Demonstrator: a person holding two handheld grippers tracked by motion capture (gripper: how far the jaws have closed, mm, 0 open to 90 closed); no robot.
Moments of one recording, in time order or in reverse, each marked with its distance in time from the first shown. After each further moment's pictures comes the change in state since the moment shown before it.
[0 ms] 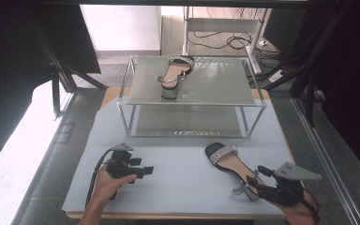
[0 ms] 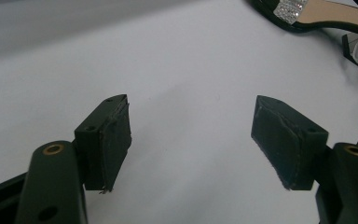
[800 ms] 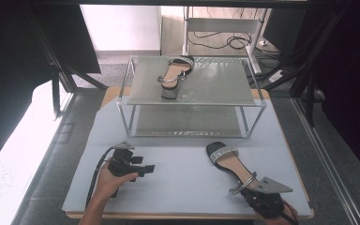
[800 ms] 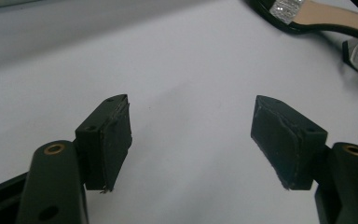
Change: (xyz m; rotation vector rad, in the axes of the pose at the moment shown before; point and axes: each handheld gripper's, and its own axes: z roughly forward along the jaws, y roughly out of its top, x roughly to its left) left arm 0.003 0.004 0.005 0.003 -0.012 0.016; right arm 0.027 -0.049 0.035 0.127 -0.025 -0.040
